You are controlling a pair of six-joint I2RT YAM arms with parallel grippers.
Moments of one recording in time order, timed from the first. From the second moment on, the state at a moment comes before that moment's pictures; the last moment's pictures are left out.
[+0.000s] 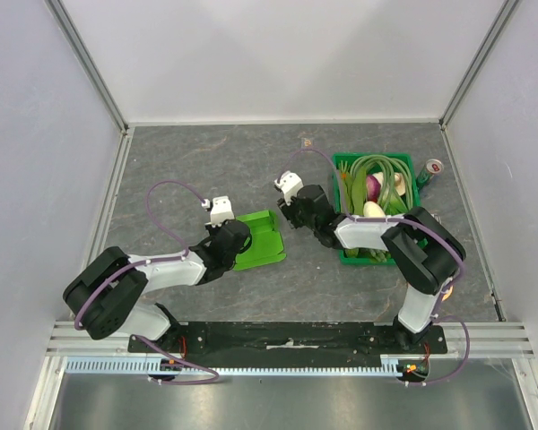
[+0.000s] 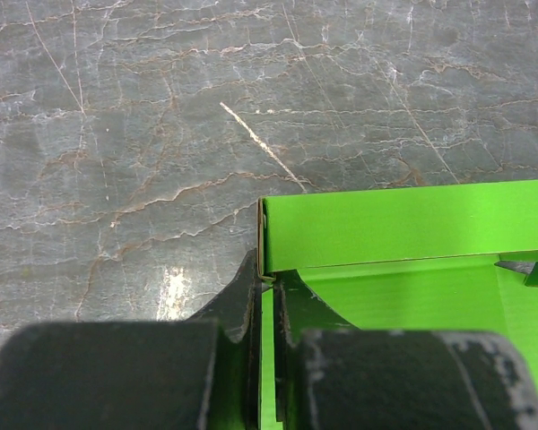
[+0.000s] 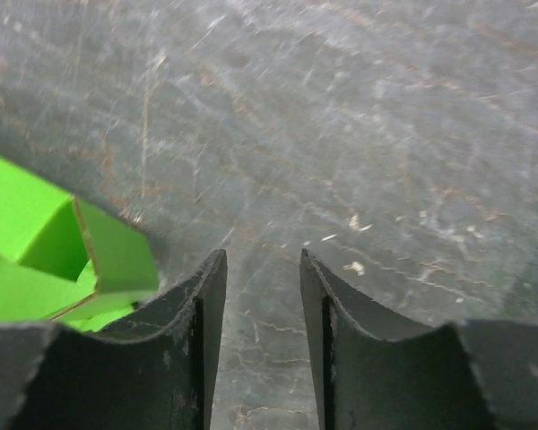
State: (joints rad) left arm -0.77 1.41 0.49 0.21 -0.73 -0.61; right arm 0.70 1.77 0.88 0.40 0.12 -0.10
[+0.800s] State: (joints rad) left arm -0.77 1.41 0.50 0.21 -0.73 -0.61; right arm 0.73 1.77 0.84 0.44 -0.21 -0.15
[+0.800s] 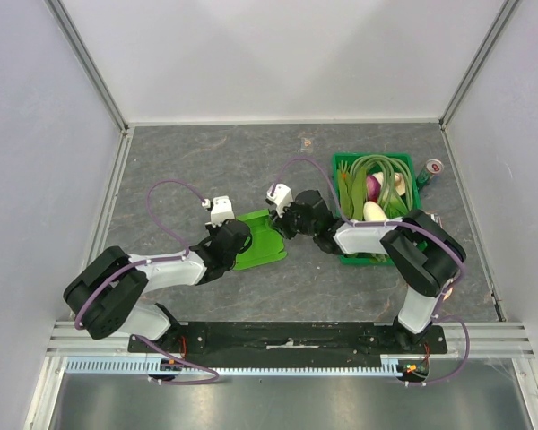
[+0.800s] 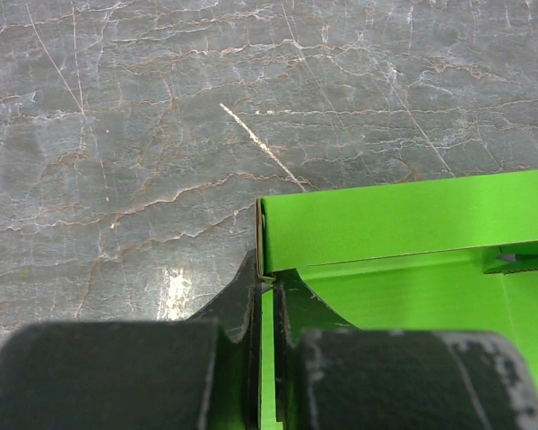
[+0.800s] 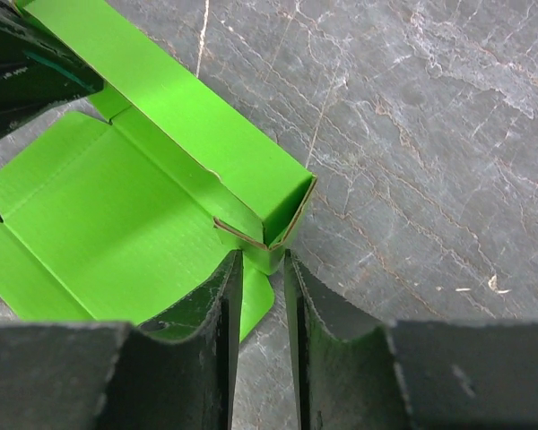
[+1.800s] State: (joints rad) left arm -0.77 1.42 0.50 0.20 -0.75 -0.60; right arm 0.87 1.93 0.83 0.78 0.18 -0.10
